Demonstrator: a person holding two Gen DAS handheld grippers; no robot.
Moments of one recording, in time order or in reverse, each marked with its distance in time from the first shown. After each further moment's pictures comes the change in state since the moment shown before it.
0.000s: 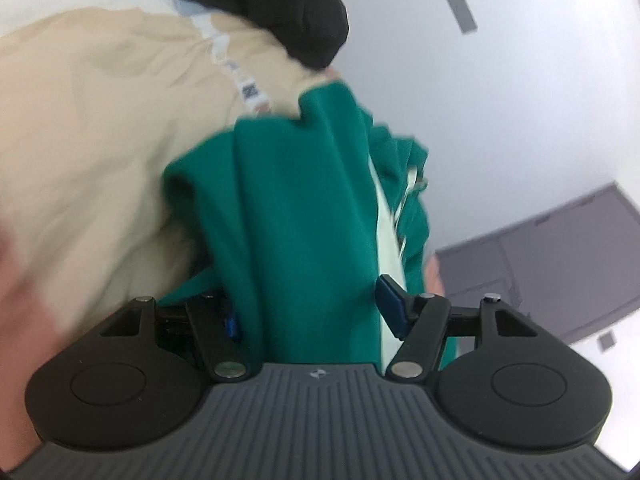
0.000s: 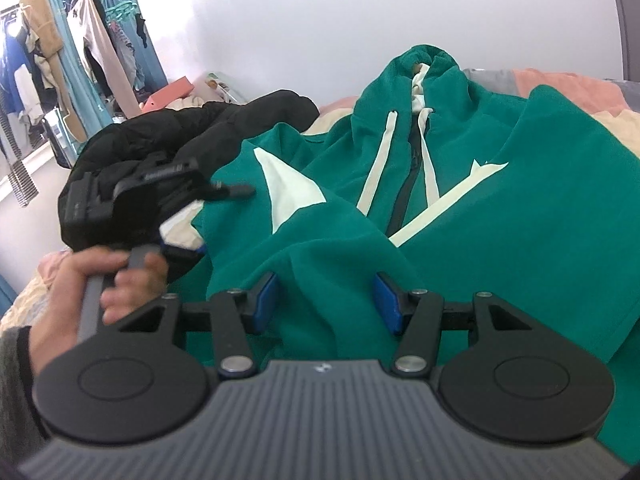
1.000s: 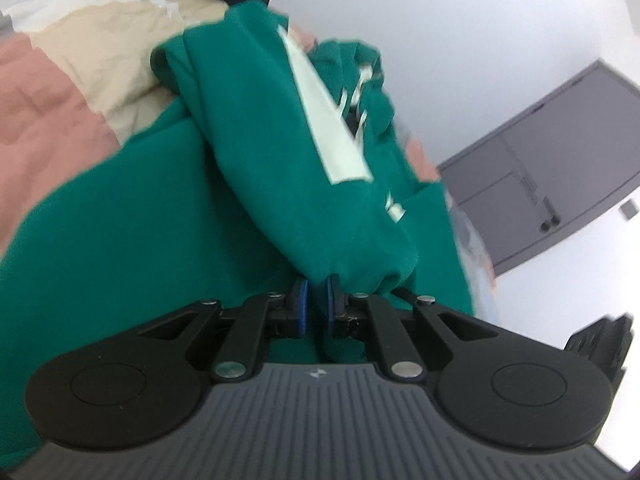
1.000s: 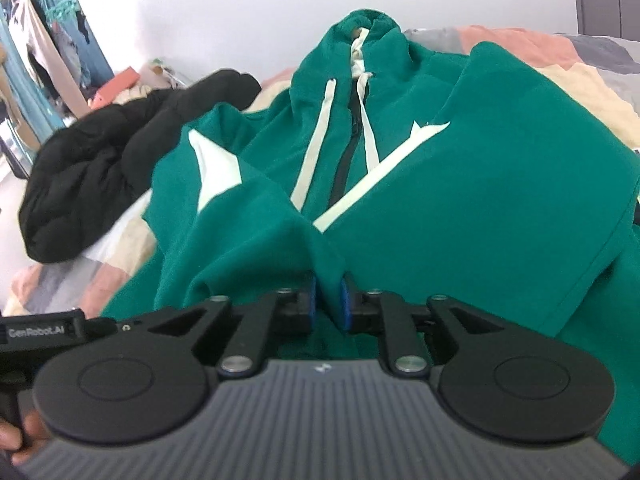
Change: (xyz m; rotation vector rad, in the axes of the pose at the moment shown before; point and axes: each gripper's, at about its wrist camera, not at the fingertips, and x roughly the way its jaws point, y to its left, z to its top) left arm -0.104 -0.057 -0.115 0.280 0.153 0.066; right arm -0.007 -0.020 0.008 0.118 0.097 -0.124
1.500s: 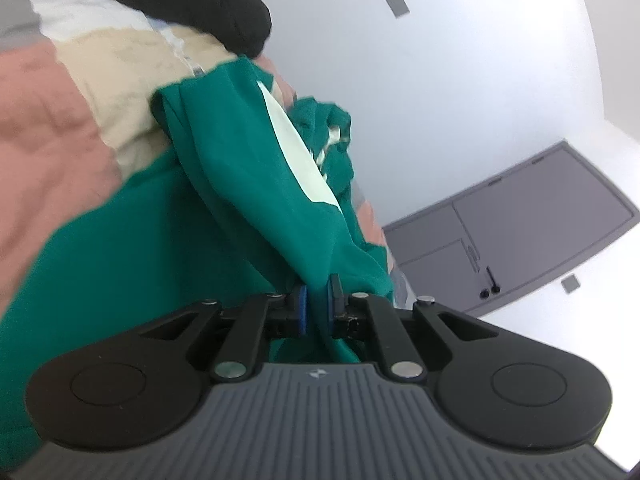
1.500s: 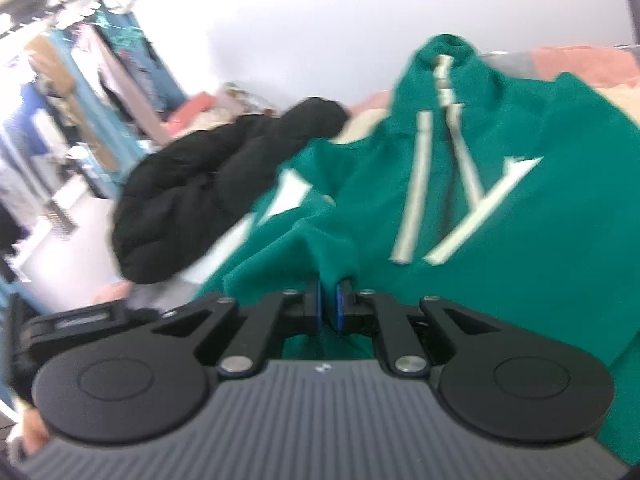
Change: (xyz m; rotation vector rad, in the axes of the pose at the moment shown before) left arm -0.039 0.006 0.014 -0.139 -0.112 -0.152; right arm -0.018 0.033 0.020 0.009 -0.036 0.212
